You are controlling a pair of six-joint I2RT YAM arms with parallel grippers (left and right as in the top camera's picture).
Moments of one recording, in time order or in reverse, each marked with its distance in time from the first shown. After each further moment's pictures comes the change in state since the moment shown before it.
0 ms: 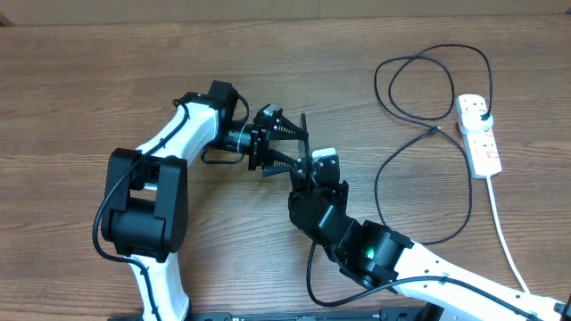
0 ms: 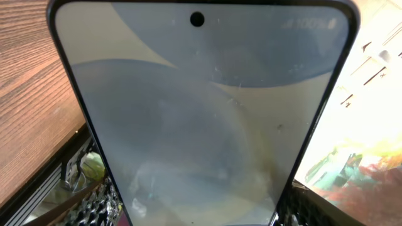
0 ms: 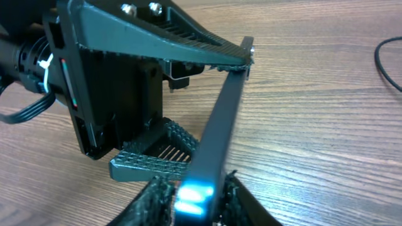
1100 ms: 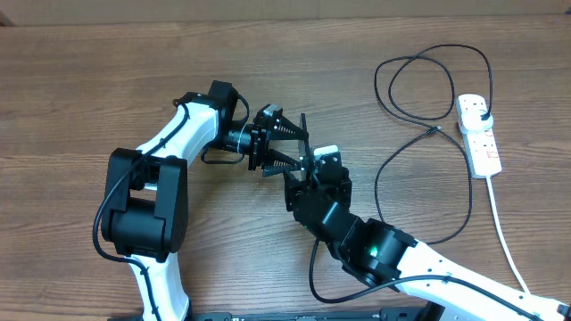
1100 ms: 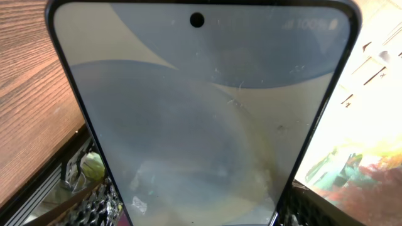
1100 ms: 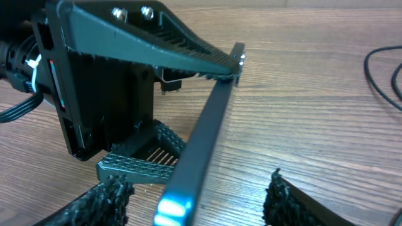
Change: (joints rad) left arm 0.000 0.000 0.000 0.000 0.000 0.000; right arm -0.022 -0.010 -0.001 -0.004 -0.007 -0.055
